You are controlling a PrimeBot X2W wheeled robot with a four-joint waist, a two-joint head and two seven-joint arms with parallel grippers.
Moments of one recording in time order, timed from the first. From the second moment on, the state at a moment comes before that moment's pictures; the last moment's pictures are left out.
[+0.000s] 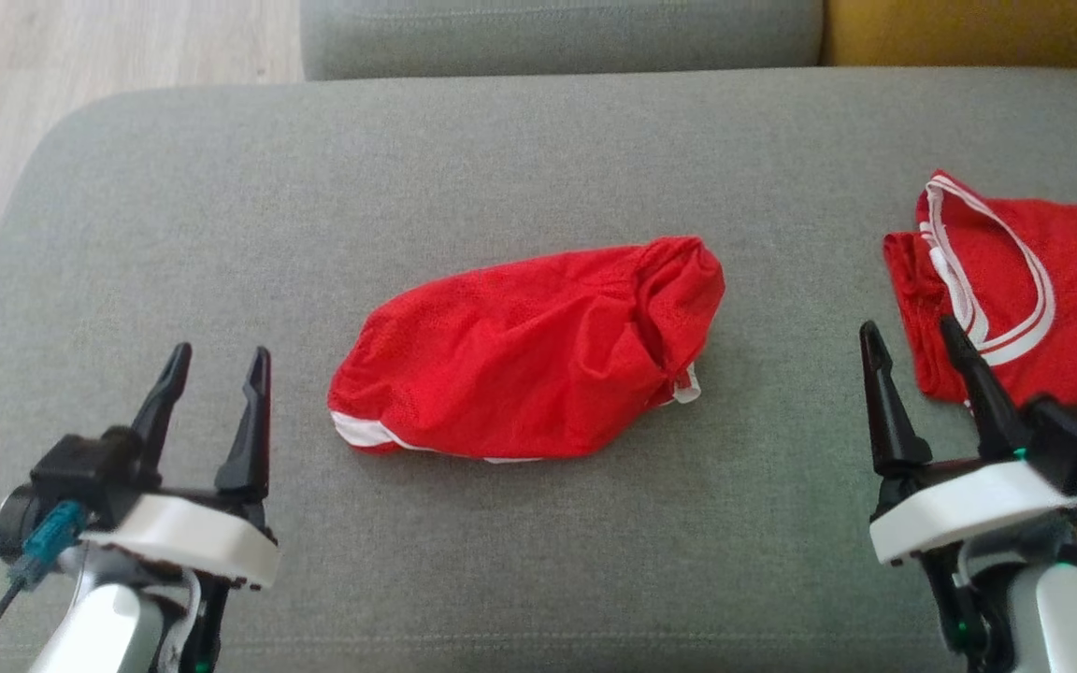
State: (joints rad) left arm -0.08 0.39 -0.35 0.04 -0.45 0.15 -0.22; right arm -0.01 -0.05 0.01 -0.08 0.17 0.13 0.08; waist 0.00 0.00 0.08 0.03
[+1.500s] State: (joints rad) left arm 0.00 0.42 -0.38 -0.03 -0.46 0.20 -0.17; right arm 0.05 -0.05 0.07 -0.08 0.15 0.13 0.14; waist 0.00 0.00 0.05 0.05
